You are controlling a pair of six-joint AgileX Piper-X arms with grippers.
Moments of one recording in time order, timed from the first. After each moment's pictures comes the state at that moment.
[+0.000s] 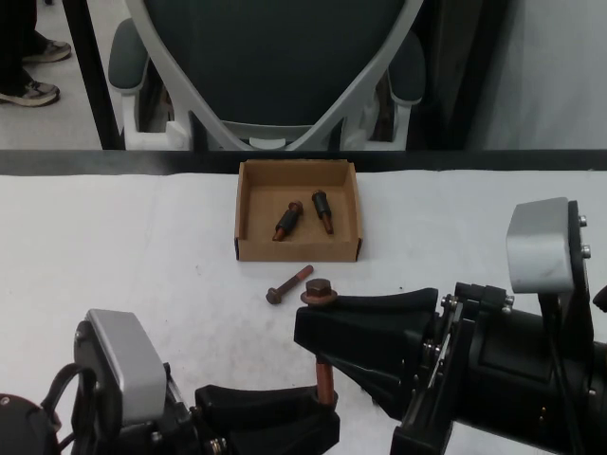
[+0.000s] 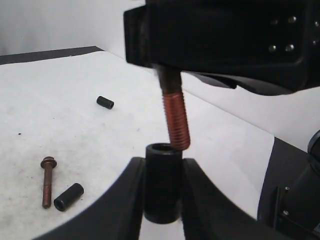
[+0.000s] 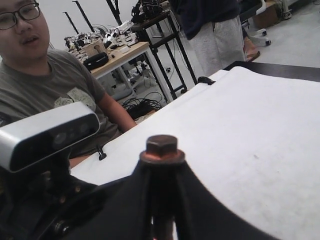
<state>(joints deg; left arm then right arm) -52.4 49.9 -7.6 -31.4 10.7 -13.4 53.7 57.6 -24.7 -21.8 -10.2 20.8</state>
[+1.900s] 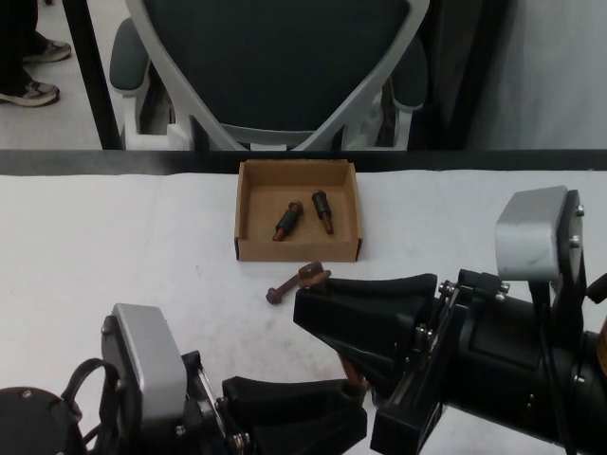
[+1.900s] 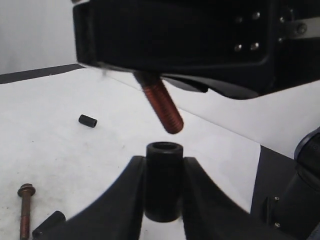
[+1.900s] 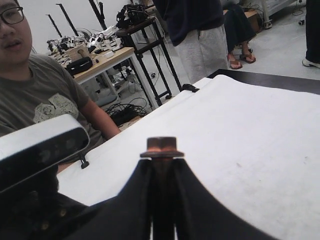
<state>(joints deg) -52.5 59.0 -7.6 -44.9 16.4 -14.0 53.7 58.8 -25.9 -22.1 -6.6 19.4</state>
